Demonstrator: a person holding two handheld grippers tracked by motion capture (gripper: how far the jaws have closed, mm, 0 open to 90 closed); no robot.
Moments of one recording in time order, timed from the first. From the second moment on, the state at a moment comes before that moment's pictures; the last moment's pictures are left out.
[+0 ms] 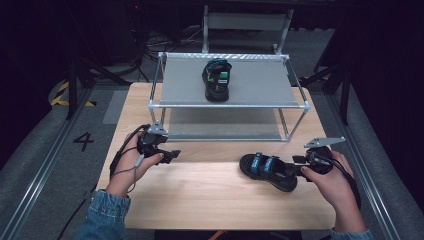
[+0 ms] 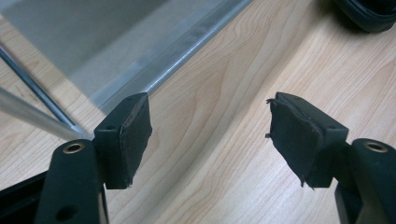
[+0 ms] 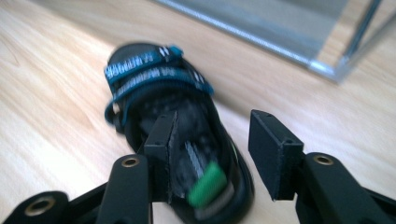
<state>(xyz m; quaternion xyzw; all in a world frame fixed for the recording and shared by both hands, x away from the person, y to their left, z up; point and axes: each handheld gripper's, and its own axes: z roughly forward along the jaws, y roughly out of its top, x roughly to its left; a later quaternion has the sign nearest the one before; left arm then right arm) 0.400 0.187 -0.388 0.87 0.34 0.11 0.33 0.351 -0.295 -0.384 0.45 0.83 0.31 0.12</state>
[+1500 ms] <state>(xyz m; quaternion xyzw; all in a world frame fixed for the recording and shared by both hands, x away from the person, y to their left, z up) 0.398 0.188 -0.395 0.88 0.33 0.10 0.31 0.336 -0.244 -0.389 0.34 0.87 0.33 0.11</state>
